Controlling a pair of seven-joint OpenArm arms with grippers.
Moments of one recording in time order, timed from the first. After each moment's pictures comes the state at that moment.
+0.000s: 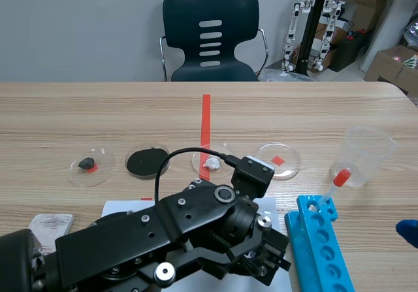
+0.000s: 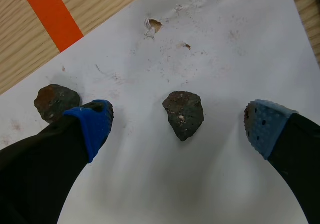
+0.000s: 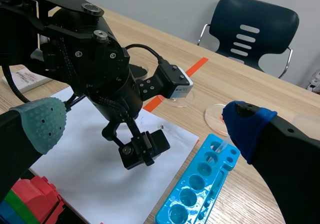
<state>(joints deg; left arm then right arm) -12.8 -4.0 62.7 76.0 -13.6 30.9 51.1 -73.3 33.2 -2.9 111.8 -2.2 -1.4 53.2</state>
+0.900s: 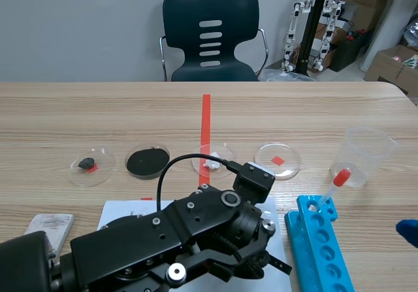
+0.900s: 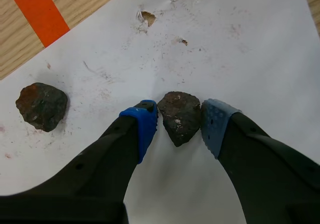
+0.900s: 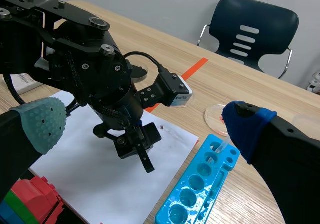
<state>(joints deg) -12.9 -2.2 62.7 72.0 -14.4 30.7 49.5 -73.3 33.2 -2.9 111.8 -2.2 -1.4 53.2</state>
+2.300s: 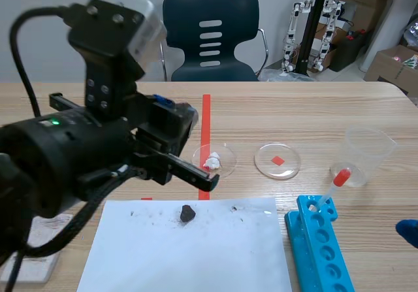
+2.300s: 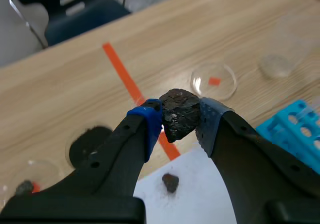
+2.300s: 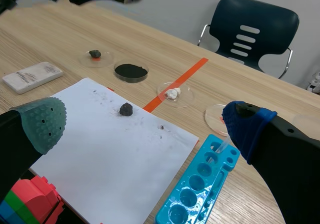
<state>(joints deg) 8.0 -37.7 42.6 127.8 -15.3 21.7 20.7 -73.3 33.2 -2.9 111.8 -2.2 -1.4 53.2</state>
